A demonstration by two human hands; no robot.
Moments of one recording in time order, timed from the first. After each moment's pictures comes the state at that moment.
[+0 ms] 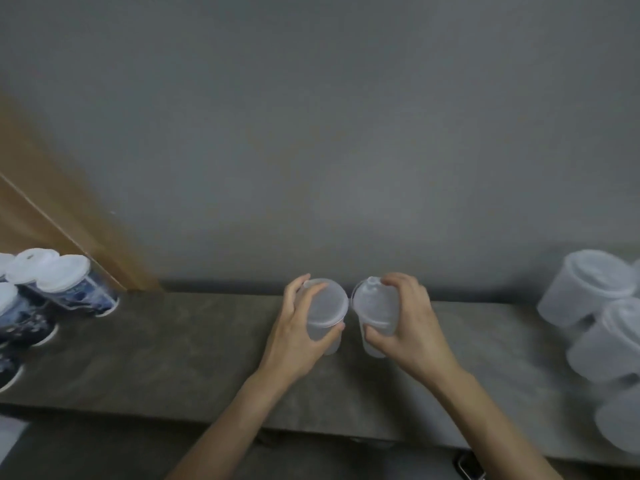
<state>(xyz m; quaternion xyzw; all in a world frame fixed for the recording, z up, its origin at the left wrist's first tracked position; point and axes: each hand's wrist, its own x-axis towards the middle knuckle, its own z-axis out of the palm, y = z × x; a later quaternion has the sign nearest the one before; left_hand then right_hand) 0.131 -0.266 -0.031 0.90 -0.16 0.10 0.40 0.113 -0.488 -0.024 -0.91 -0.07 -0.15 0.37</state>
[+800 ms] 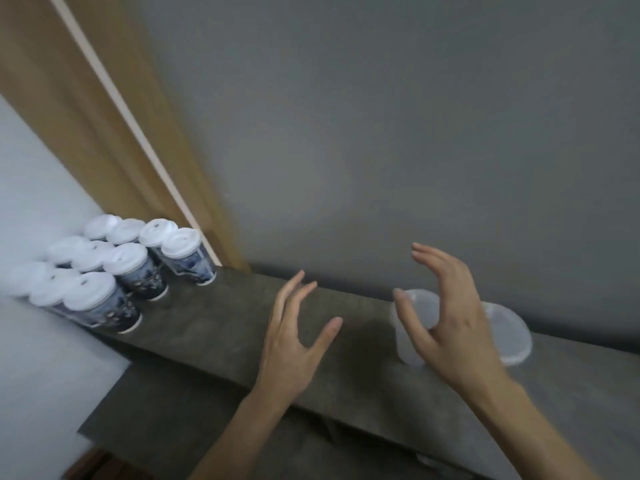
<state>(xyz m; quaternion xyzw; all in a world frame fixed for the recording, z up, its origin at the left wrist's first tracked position) 0.086 -0.148 0.000 0.88 -0.06 0.25 0.40 0.119 -0.381 0.037 -0.84 -0.22 -0.30 0.40</state>
